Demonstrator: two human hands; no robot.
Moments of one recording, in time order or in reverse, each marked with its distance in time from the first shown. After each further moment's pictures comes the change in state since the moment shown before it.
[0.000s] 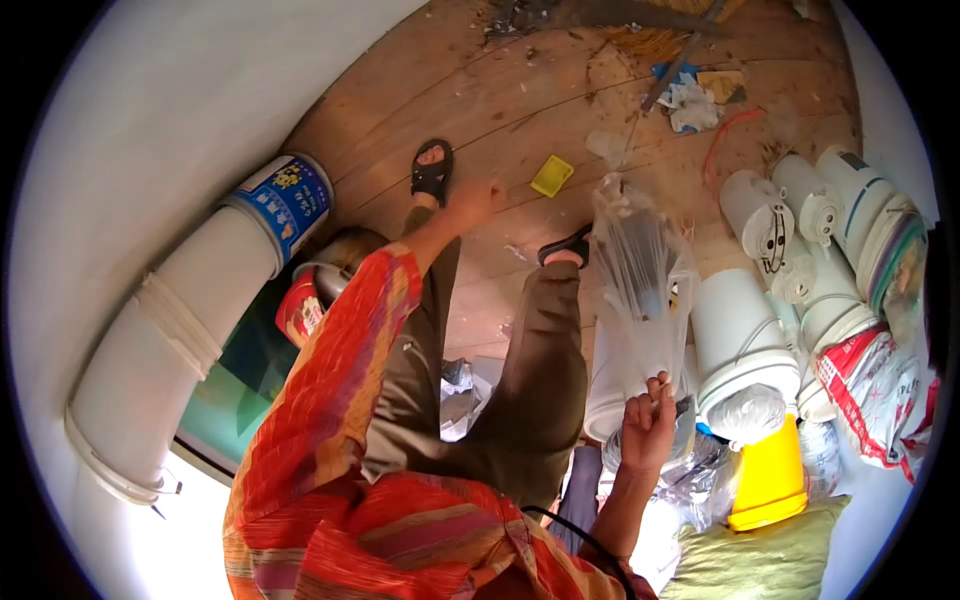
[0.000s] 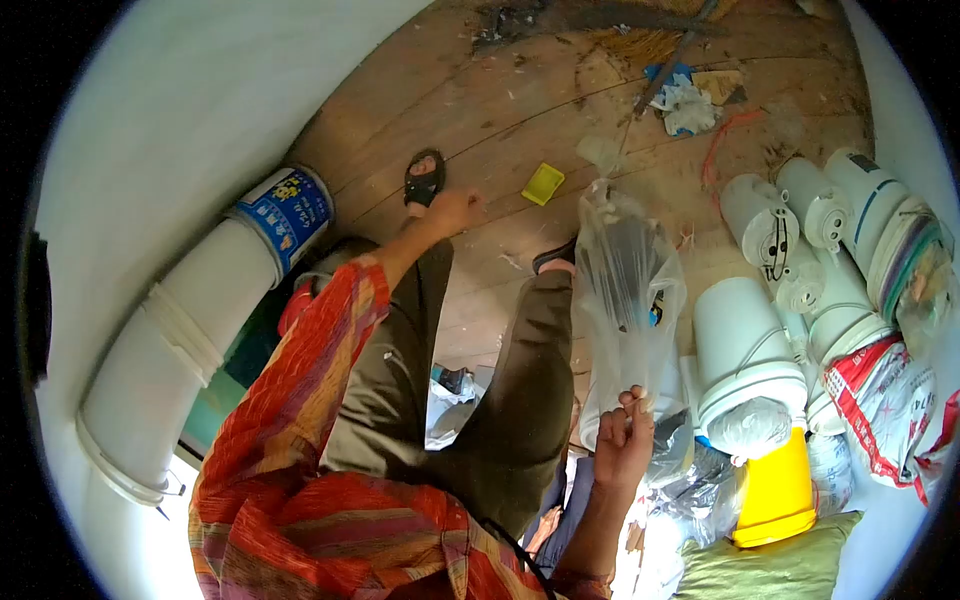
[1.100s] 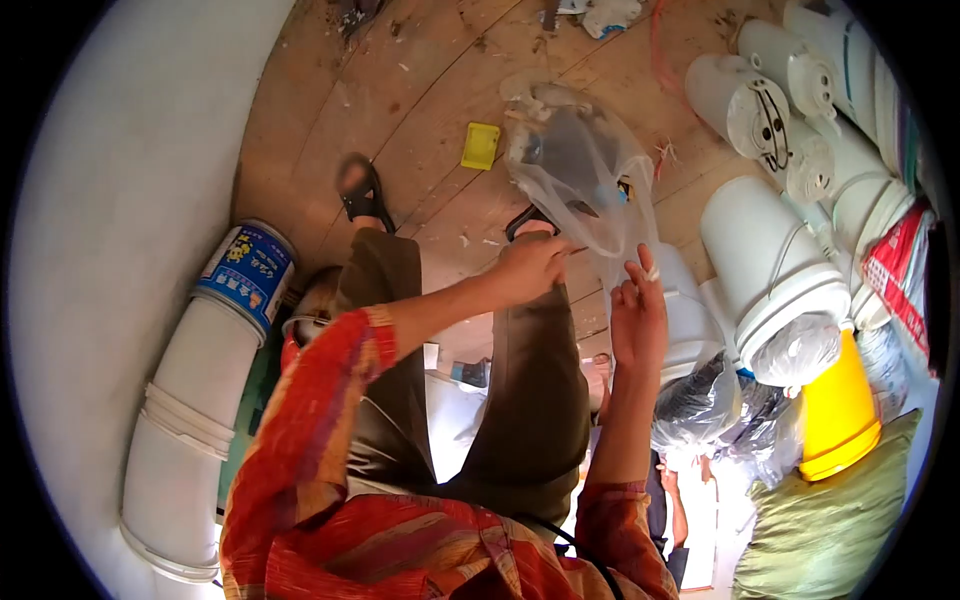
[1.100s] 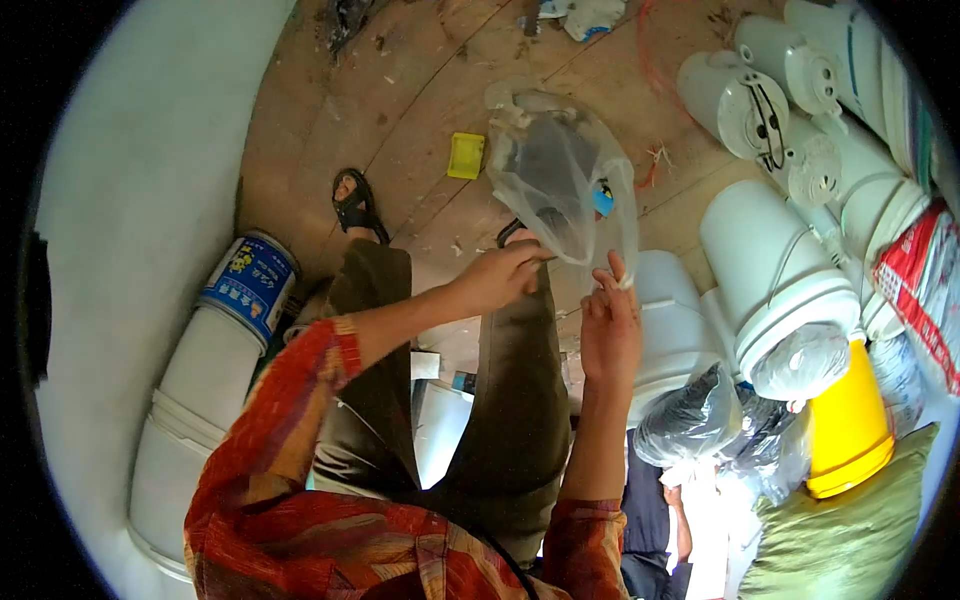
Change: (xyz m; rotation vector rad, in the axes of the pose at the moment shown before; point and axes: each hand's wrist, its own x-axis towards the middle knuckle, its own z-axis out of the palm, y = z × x) left_hand -0.044 0.162 0.113 -0.400 -0.538 0.315; right_hand 0.148 0.046 -0.057 0.147 0.014 -0.069
